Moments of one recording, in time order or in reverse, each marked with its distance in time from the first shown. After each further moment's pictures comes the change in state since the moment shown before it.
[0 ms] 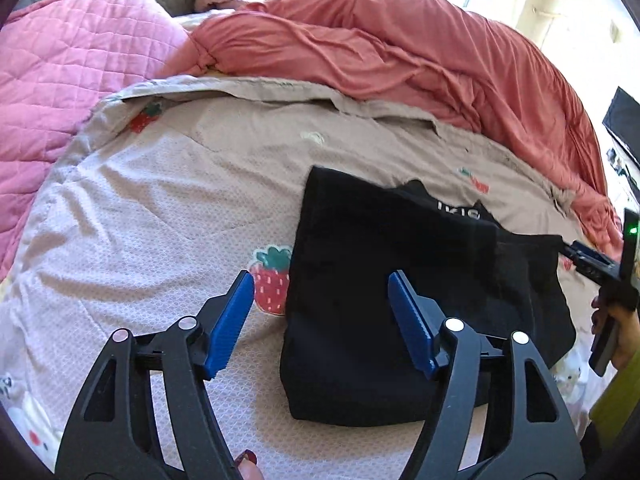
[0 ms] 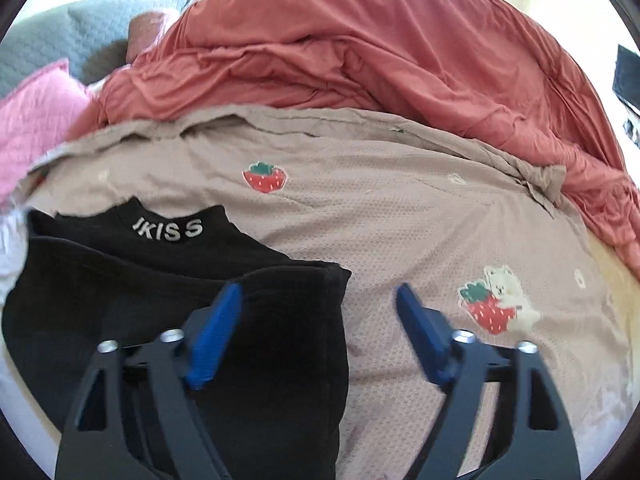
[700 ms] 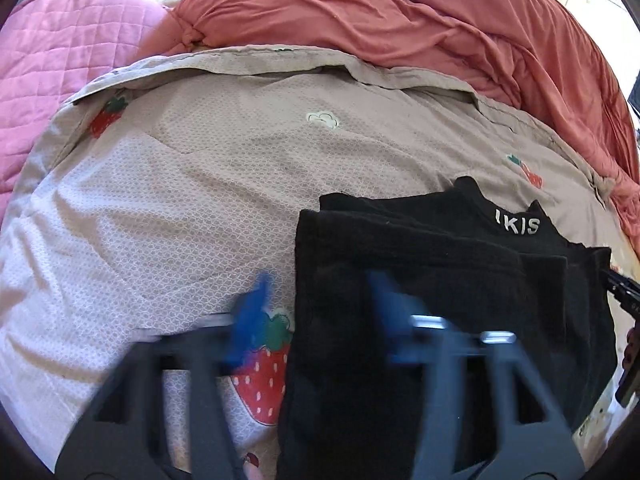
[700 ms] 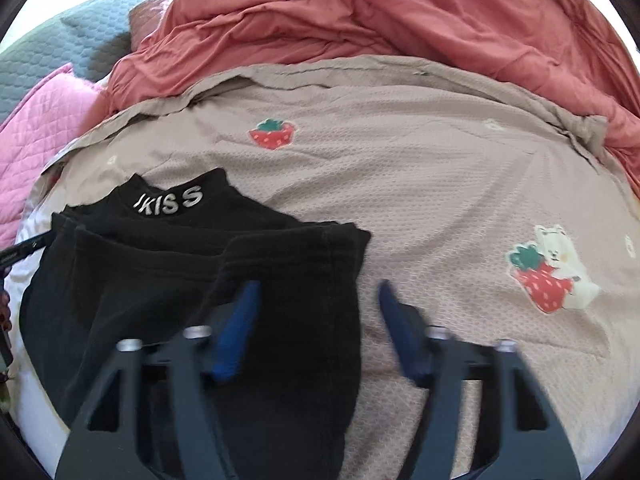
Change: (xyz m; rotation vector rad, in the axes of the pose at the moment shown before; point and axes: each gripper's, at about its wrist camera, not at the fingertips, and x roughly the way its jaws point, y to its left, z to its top) left arm 0.089 0.001 0.039 0.027 0.097 0.093; right arm 0.046 -0.014 -0.008 0.036 0.150 0.165
